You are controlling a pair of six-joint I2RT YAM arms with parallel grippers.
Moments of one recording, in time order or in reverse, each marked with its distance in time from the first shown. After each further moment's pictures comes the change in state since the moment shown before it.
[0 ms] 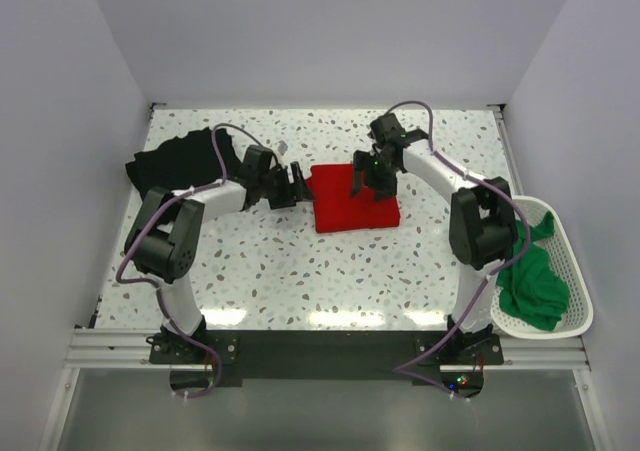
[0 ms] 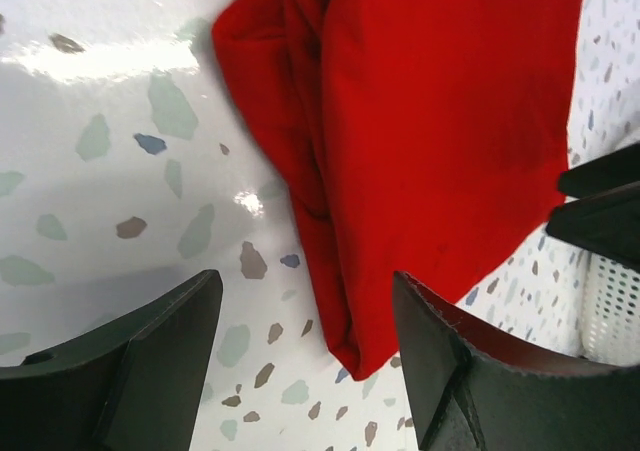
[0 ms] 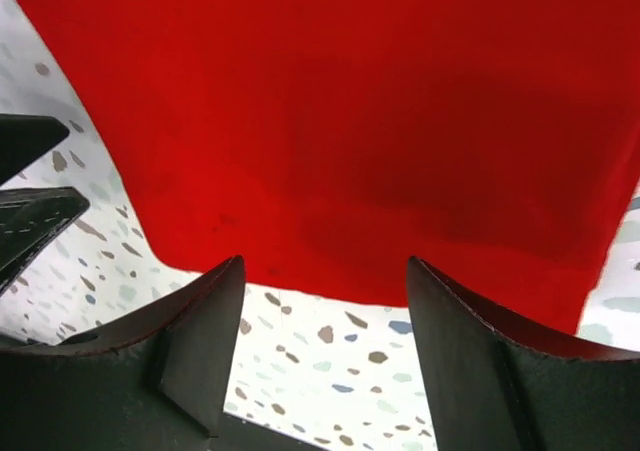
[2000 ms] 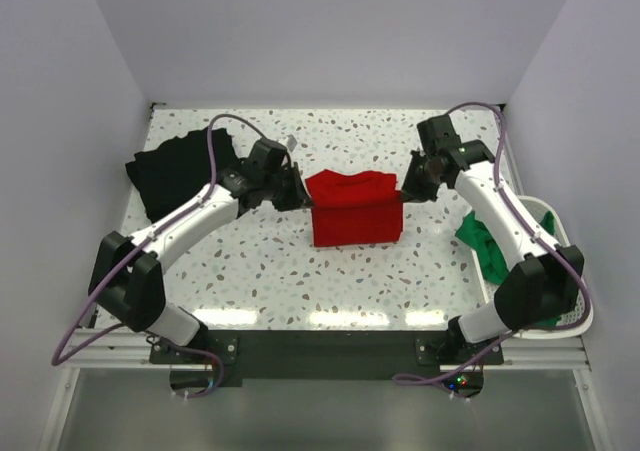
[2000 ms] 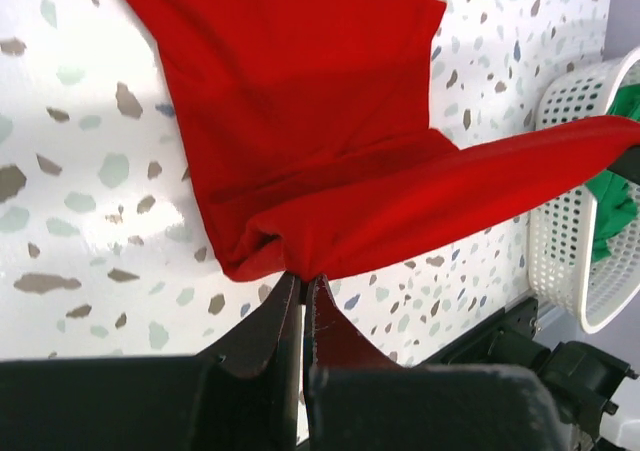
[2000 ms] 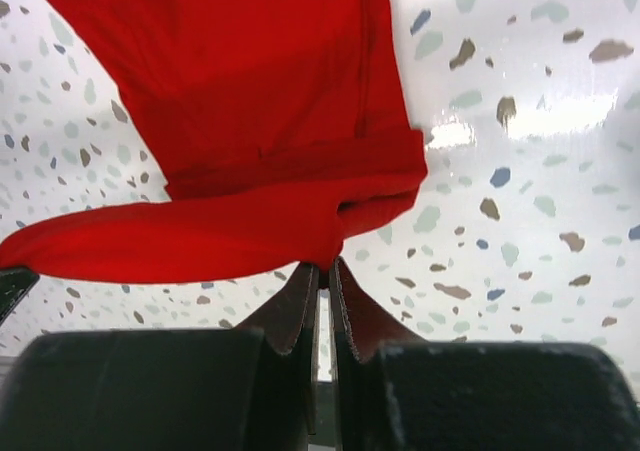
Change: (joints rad) left arm -0.197 -0.344 0.073 -0.431 -0.174 -0.103; right arm -0.076 -0.496 -0.227 -0.186 0.153 0.178
